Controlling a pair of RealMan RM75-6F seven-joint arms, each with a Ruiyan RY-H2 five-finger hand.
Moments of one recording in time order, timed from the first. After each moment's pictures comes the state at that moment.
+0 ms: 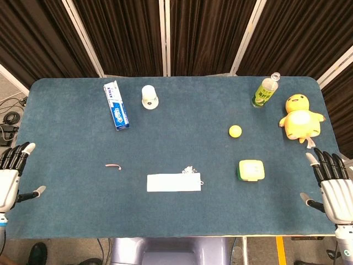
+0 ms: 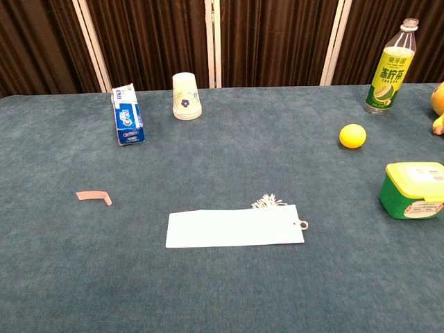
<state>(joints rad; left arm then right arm) -0.16 -1.04 -0.02 -1.80 1.44 1.49 0.06 0.08 -1.03 0.07 -1.67 -1.59 1.56 -0.07</state>
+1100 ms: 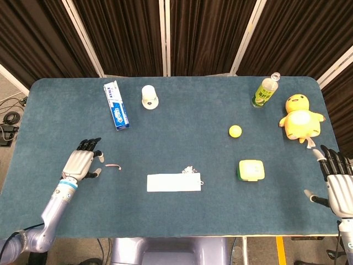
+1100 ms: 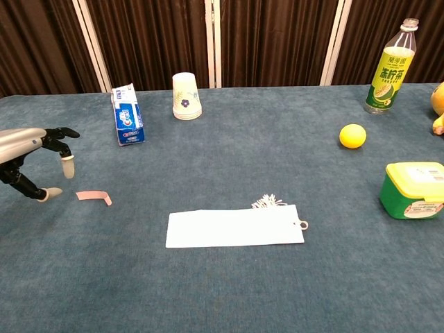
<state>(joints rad) -0.51 -1.50 -0.14 -1.38 1.17 0.97 0.23 0.10 -1.02 0.10 -1.64 -1.50 1.49 0.02</state>
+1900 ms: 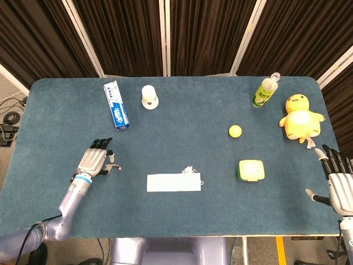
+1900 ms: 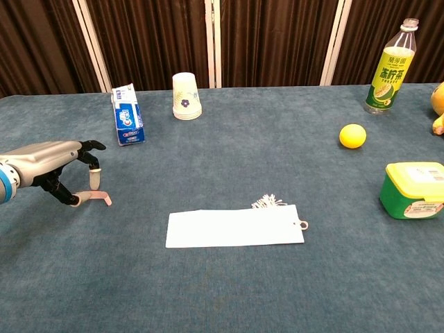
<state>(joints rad) -0.59 -1.63 -0.15 -1.26 1.08 0.91 0.30 0.11 -1.03 0.10 -1.62 -1.48 1.47 0.04</state>
